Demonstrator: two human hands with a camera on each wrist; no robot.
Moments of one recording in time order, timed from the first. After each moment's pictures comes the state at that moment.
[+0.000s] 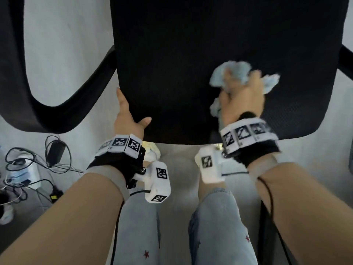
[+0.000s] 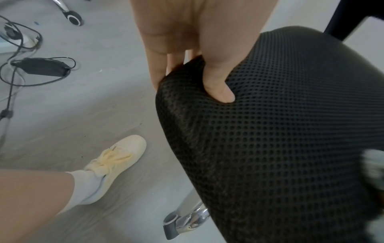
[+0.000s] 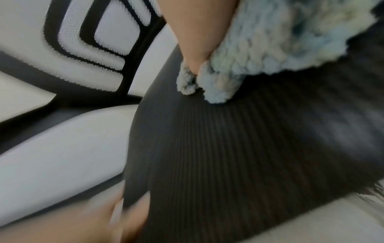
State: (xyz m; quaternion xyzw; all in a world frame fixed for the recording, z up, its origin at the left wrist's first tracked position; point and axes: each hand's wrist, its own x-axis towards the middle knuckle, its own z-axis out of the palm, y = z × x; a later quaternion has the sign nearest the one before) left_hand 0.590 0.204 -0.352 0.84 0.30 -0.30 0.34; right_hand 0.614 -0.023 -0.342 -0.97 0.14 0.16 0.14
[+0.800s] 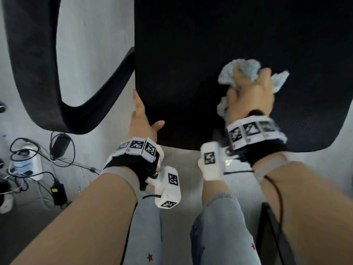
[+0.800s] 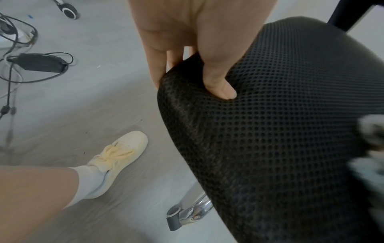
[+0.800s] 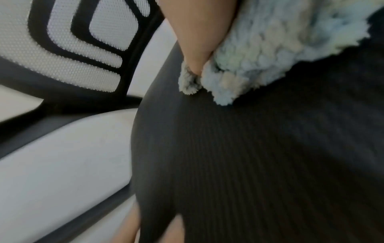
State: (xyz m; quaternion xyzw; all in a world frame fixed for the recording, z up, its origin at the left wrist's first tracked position) left_hand 0.587 0.206 -0.360 0.82 0.31 -0.31 0.37; right_hand 0.637 0.000 -0.341 -0.97 0.13 0.17 0.13
